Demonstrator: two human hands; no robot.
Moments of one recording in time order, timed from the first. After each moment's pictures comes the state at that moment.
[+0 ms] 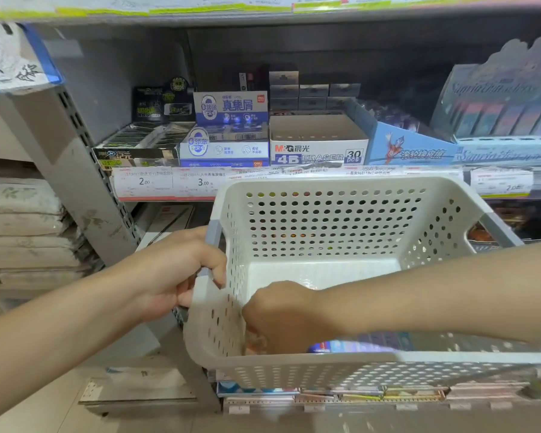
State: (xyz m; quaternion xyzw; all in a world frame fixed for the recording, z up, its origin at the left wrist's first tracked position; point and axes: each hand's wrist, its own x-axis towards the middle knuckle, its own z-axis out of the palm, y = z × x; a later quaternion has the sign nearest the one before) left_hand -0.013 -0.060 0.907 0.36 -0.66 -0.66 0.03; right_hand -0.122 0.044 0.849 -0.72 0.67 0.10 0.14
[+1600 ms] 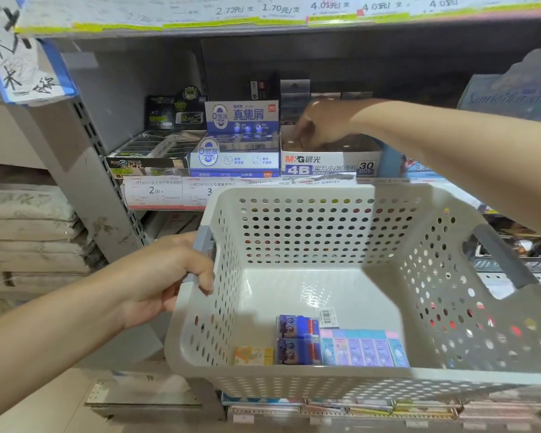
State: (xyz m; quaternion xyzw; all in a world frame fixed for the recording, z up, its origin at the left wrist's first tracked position) left_hand -0.003 -0.073 0.913 0.37 -0.68 -0.63 0.02; right_hand -0.283 -0.029 0.995 -0.55 0.83 -0.02 0.00
